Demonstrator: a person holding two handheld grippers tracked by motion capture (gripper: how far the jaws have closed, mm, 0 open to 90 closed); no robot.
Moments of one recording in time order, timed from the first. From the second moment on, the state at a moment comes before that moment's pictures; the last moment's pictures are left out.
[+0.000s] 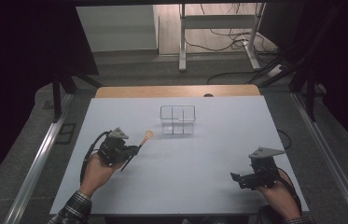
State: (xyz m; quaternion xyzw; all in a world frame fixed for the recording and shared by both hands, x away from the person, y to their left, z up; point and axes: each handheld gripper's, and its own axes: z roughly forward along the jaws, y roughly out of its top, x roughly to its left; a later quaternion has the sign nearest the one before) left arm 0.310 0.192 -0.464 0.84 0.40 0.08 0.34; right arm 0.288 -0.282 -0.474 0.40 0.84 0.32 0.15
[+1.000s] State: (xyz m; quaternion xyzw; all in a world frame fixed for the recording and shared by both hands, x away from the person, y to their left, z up) left arm 0.303 0.210 -0.452 0.78 0.41 0.12 0.46; right arm 0.288 -0.280 -0.475 0.40 0.85 0.32 0.15
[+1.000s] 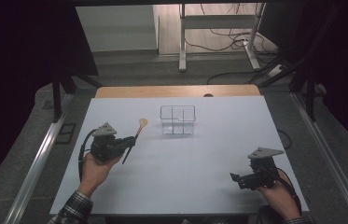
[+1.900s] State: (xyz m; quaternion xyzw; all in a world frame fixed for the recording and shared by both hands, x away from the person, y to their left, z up) left arm 0.306 0.212 -0.445 0.74 0.40 0.16 0.52; right arm 0.288 -0.280 -0.475 0.40 0.85 0.32 0.15
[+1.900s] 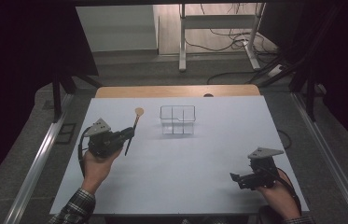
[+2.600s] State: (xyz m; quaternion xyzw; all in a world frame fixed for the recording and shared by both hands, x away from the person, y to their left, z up) left arm 0.323 0.202 -0.436 0.74 0.40 0.17 0.52; right arm 0.289 -0.281 -0.475 0.40 0.84 0.32 0.15
